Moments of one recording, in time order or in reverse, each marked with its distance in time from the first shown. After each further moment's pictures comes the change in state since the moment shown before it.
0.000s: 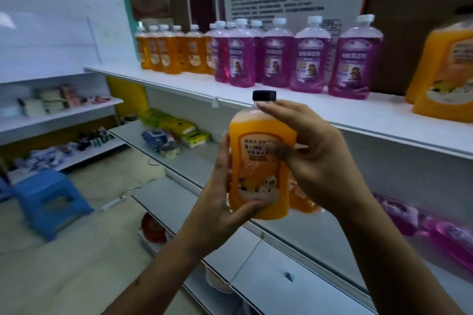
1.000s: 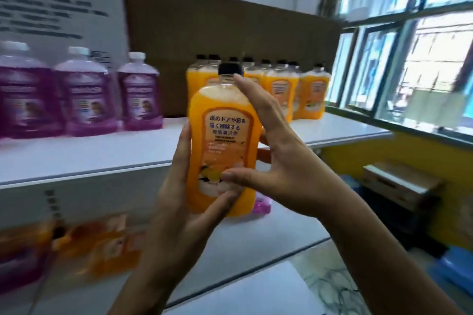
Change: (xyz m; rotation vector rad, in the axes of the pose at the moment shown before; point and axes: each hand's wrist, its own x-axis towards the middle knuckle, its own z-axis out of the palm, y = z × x) left_hand 0.094 0.060 0.096 -0.775 -0.462 0.382; right_hand -0.037 -0.097 -0.083 -0.763 0.279 0.463
